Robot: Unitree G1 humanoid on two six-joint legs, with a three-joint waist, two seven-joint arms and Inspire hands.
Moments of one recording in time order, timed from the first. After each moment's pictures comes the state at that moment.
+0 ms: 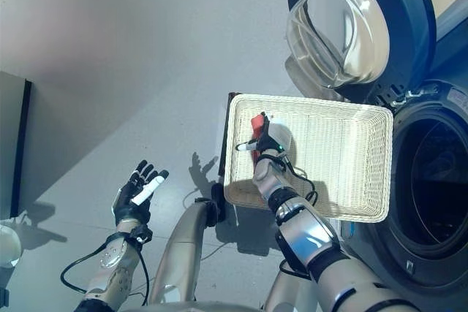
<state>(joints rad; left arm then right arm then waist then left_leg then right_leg) 0.12 0.25 -0.17 0.32 -0.66 -0.27 0.19 -0.88 -0.09 0.44 1.30 -0.19 0.05 -0.59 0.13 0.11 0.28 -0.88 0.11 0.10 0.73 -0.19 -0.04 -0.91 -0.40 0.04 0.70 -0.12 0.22</state>
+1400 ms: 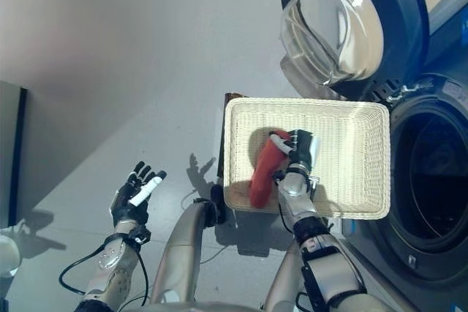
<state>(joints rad) 0.13 0.25 -0.13 0.33 -0.66 -0.27 0.20 -0.44 -0.24 0.12 0.74 0.29 -0.19 -0.56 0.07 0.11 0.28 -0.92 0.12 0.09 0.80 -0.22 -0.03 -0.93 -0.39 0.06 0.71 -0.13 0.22</state>
